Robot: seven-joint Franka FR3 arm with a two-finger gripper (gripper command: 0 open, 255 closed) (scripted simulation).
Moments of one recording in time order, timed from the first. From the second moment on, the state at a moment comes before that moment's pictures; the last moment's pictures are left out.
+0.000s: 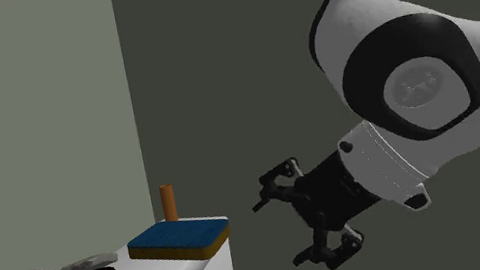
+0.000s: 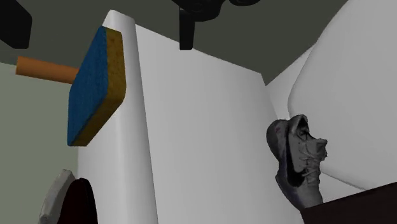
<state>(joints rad) 0.80 -0.30 -0.52 -2.84 1.64 2.53 -0.89</state>
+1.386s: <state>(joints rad) 0.93 0.41 -0.40 -2.55 2.52 1.82 -1.18</state>
